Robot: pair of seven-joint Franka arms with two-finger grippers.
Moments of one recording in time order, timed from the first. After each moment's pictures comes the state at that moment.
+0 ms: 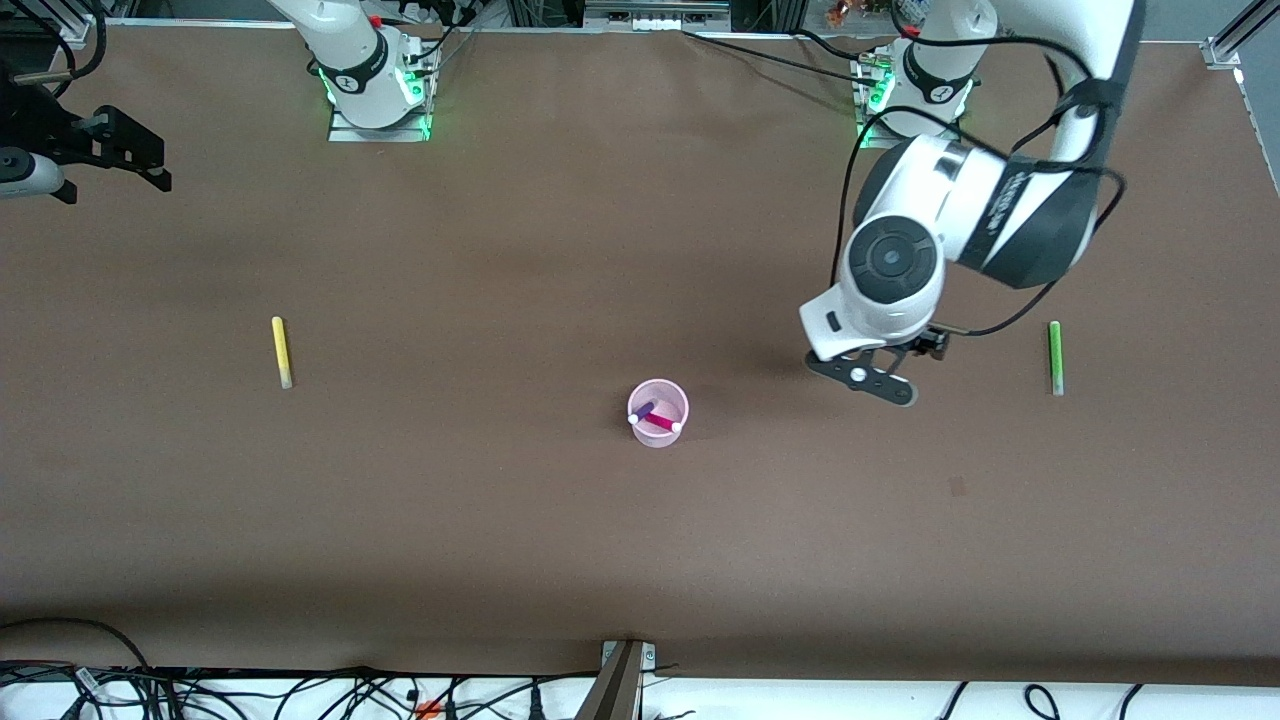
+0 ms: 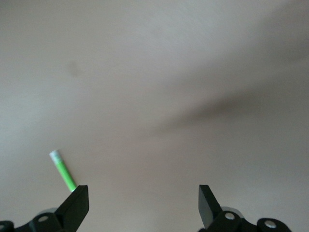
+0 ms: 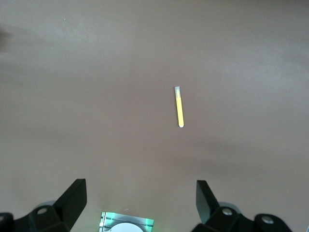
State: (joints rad) left arm -0.33 0.41 -0.09 -1.45 0.25 1.59 -0.08; right arm -0.06 -0.10 0.07 -1.64 -0.02 1.49 -0.17
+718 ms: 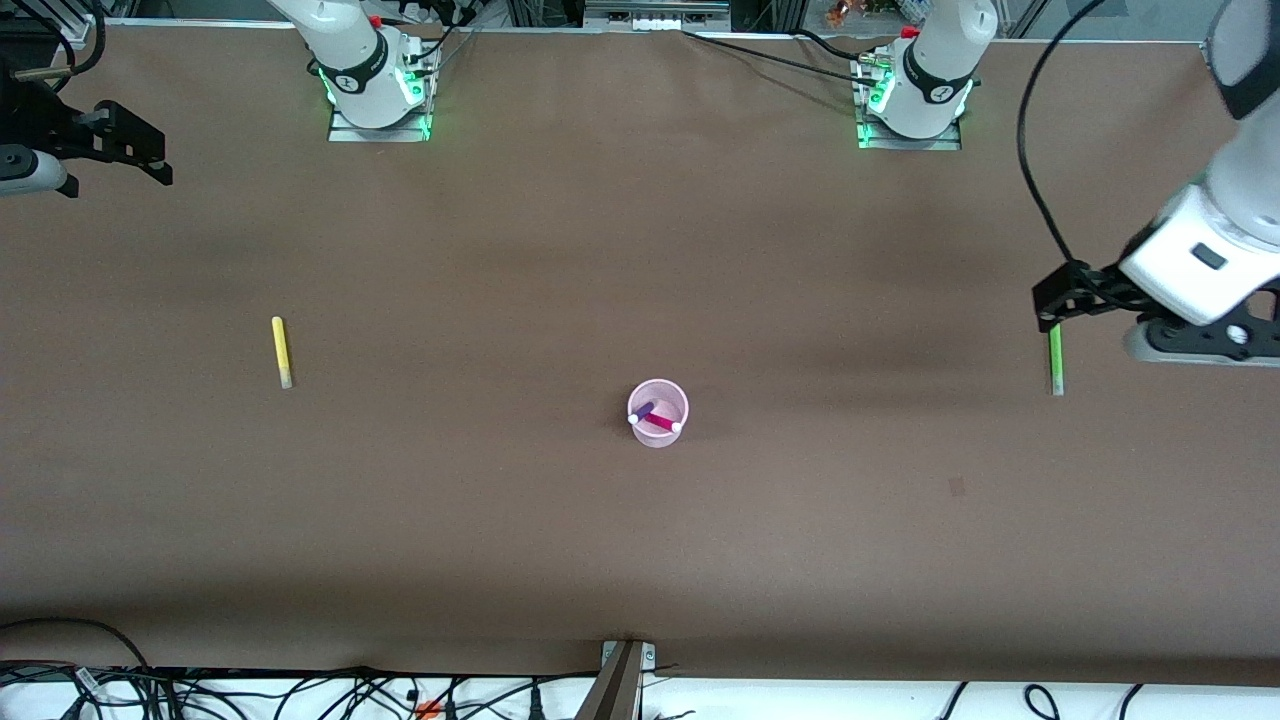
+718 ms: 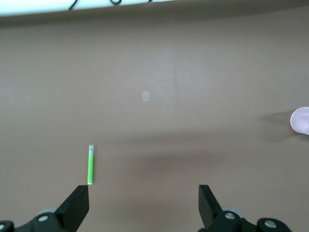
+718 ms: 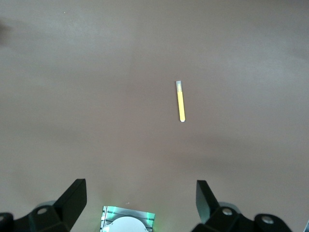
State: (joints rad) left arm -0.03 0.30 -0.09 -1.21 0.07 1.50 -0.10; right arm -0.06 -0.10 0.07 -1.63 -0.02 1.46 -0.17
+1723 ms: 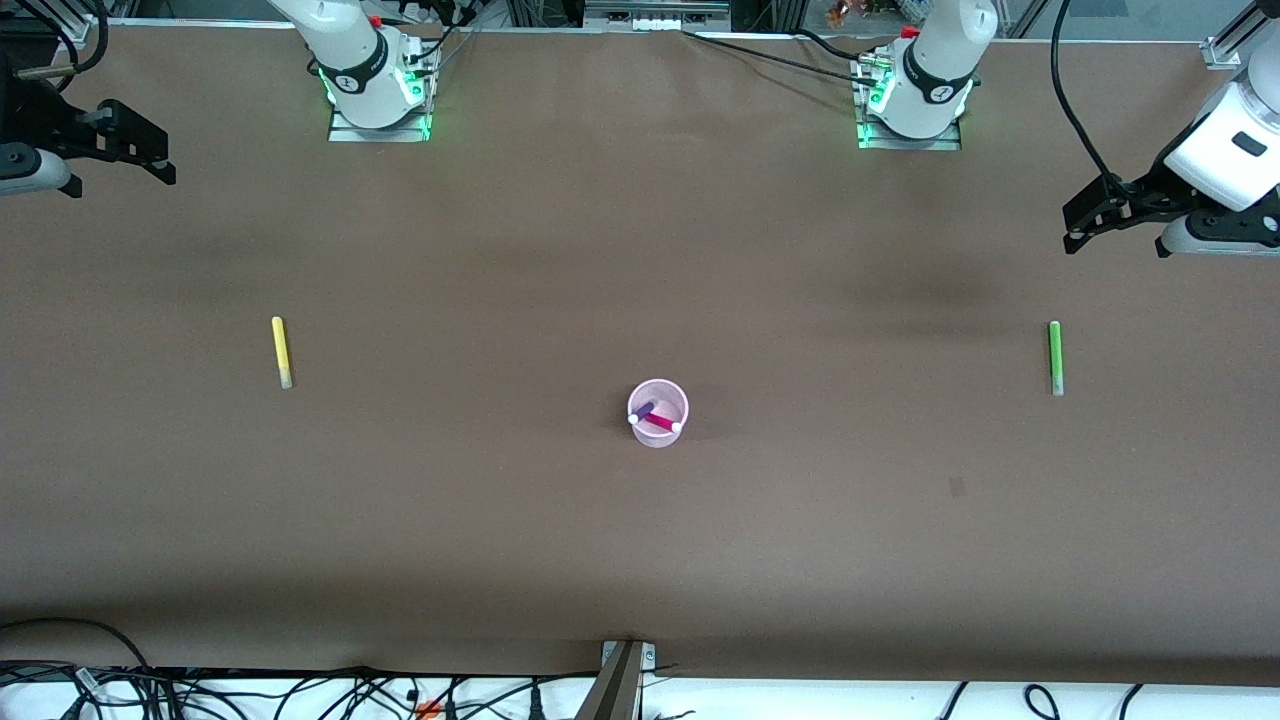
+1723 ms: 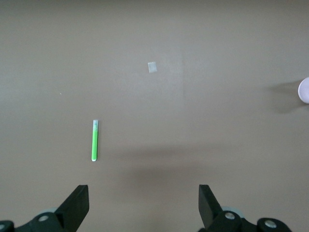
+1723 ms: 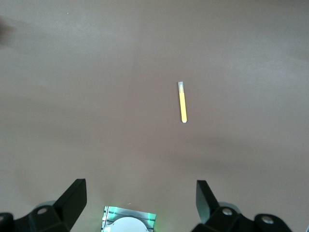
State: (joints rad) left arm -0.05 -0.08 -0.01 -1.71 0.04 1.65 -0.01; right arm -0.06 -0.10 0.07 -1.63 -0.02 1.46 -0.17
